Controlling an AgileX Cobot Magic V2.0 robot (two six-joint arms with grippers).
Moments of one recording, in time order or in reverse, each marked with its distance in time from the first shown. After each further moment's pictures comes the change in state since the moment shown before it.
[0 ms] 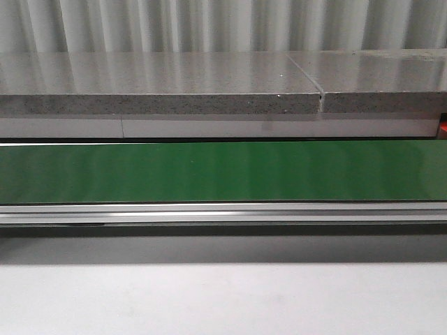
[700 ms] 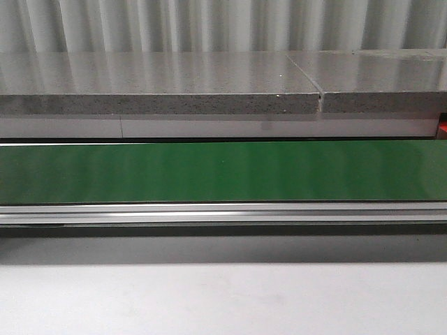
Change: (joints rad) left arm -0.201 0.052 -0.093 0.000 0.002 0.025; right arm 0.000 0.000 0.000 0.000 0.000 0.000
